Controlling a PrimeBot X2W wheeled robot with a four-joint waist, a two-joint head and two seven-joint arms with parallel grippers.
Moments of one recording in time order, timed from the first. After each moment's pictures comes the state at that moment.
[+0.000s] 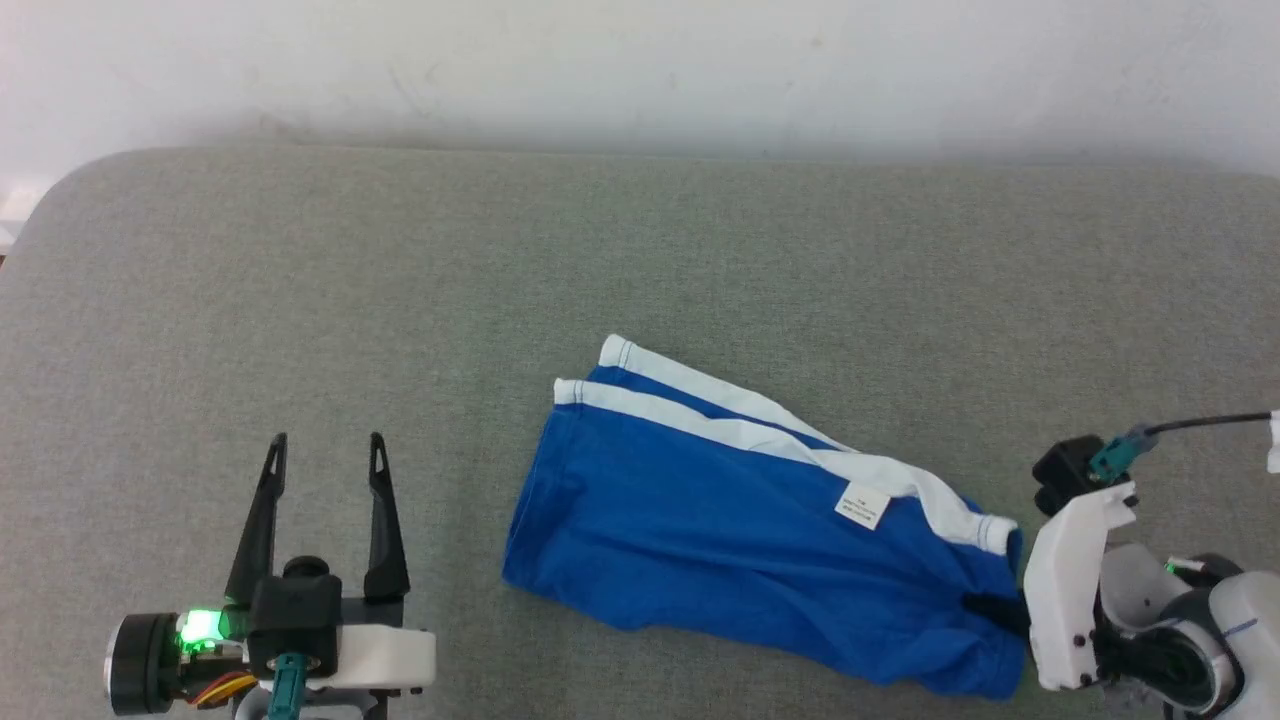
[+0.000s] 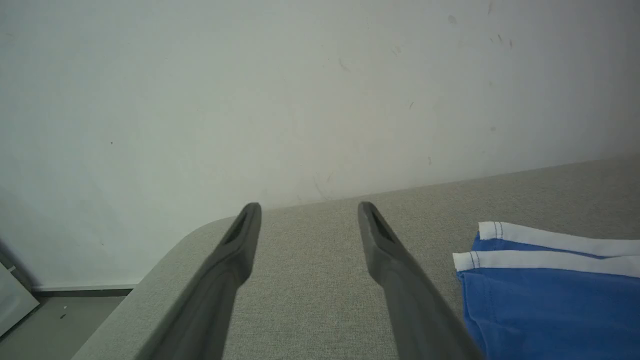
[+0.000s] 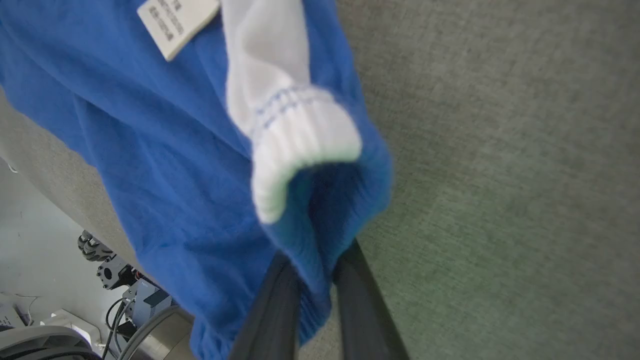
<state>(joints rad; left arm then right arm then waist) 0.01 0.30 -0.25 -0.05 -0.07 0.40 -0.26 -0.21 -0.44 0.31 0.21 0.76 0.13 0.87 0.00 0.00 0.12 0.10</state>
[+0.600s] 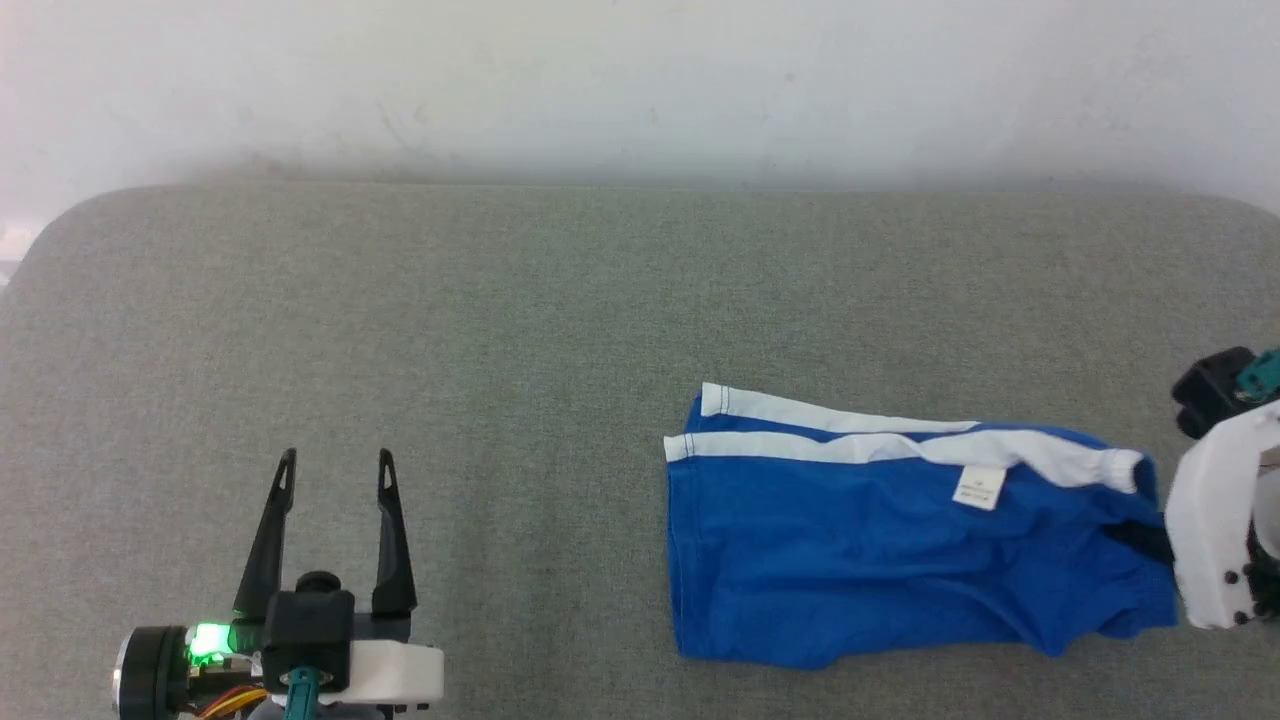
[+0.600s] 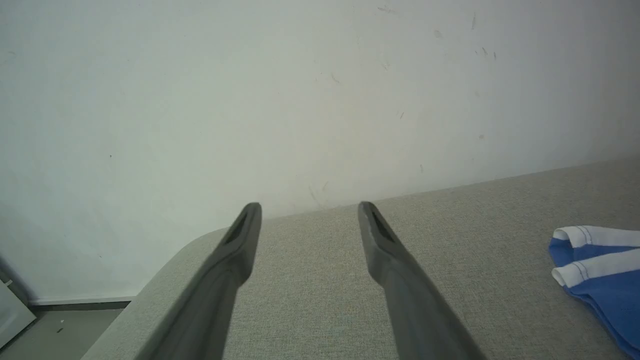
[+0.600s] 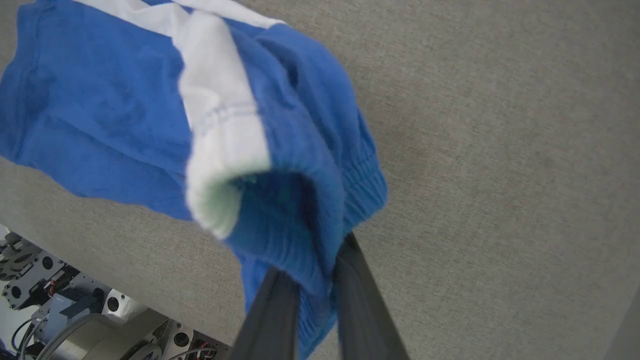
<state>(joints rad) 0.04 0.27 -0.23 -0.05 -0.02 0.38 -0.26 -0.28 -0.71 0.29 0.11 0.81 0.13 0.92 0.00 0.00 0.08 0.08</state>
